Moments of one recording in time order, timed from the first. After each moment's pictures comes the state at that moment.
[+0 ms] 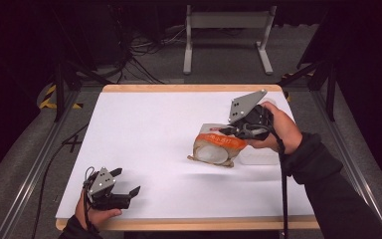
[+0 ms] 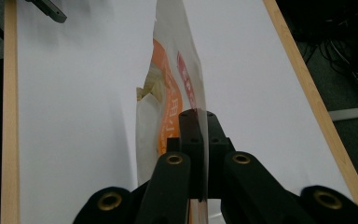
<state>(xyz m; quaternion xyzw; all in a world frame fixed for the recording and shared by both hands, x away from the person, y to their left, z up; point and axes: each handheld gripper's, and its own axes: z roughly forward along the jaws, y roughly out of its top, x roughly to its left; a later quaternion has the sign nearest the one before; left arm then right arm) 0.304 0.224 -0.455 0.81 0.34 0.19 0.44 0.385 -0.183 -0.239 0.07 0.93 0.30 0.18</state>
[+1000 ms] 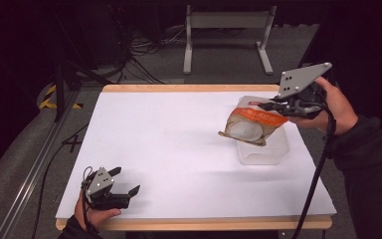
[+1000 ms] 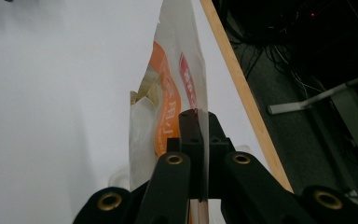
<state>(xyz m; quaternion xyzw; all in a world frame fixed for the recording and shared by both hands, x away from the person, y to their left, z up) 0.302 0.224 -0.450 0.80 0.34 0.19 0.45 0.388 -0.267 -0.179 0.08 0.92 0.29 0.26</state>
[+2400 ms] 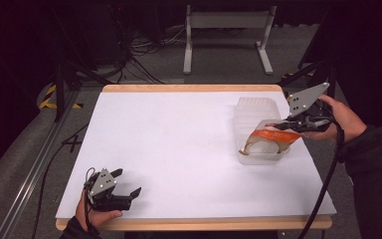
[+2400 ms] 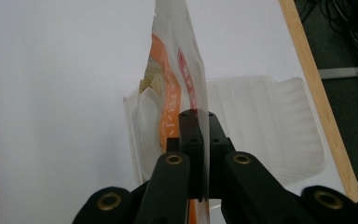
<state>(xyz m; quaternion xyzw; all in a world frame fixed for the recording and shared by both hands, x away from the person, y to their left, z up) 0.301 0.221 -0.453 0.81 0.34 0.19 0.44 0.406 -0.318 -0.240 0.08 0.95 0.24 0.18</state>
